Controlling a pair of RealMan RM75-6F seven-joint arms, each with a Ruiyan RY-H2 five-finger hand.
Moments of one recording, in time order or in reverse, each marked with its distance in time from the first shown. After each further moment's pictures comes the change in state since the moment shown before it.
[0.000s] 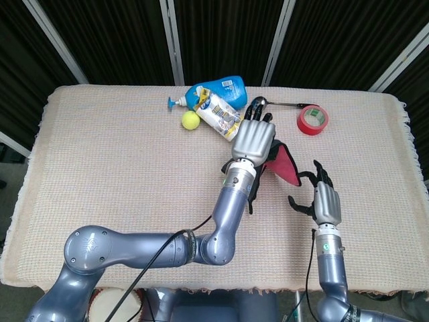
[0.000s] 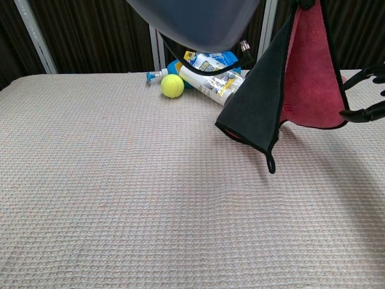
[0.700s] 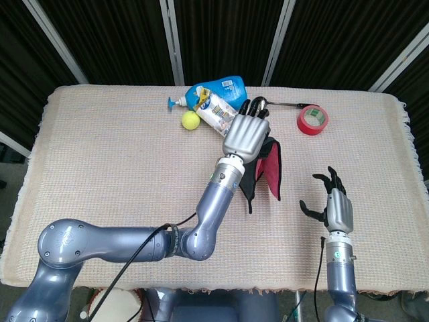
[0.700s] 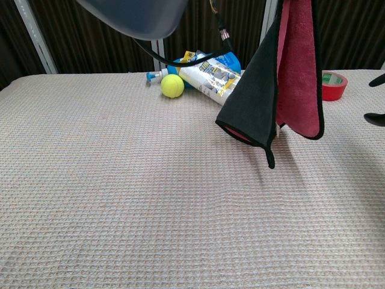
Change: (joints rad) left arm 0.090 0.111 0.067 -0.128 0.084 -0.065 -0.057; right arm -0.057 0.033 -0.030 -0.042 -0.015 0.053 0.053
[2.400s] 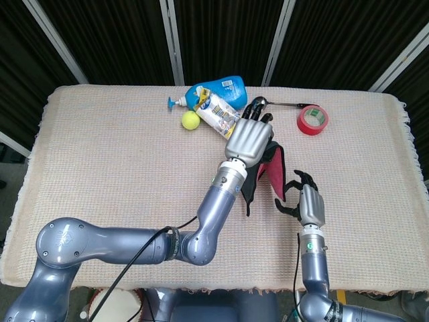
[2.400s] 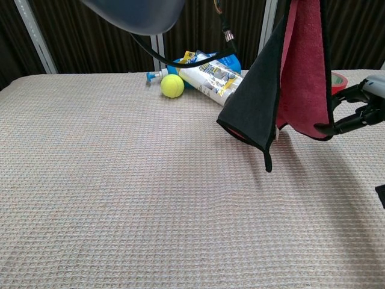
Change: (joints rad) left arm -0.031 0.023 0.029 -0.042 -0.053 0.027 -0.037; right arm 0.118 -0.167 0.047 0.088 0.109 -0.023 -0.098
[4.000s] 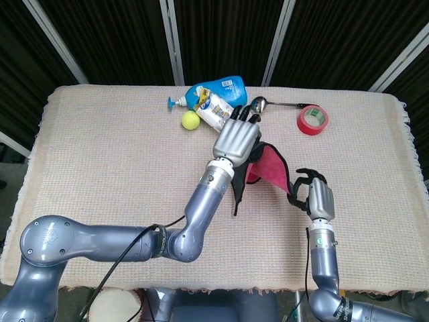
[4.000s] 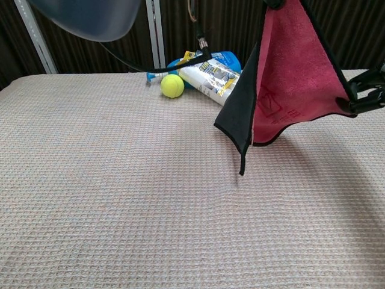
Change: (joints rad) left arm 0.070 0.064 0.060 -0.070 0.015 -0.021 -0.043; right arm -0.013 0.092 0.013 0.010 -0.054 -0.046 0.072
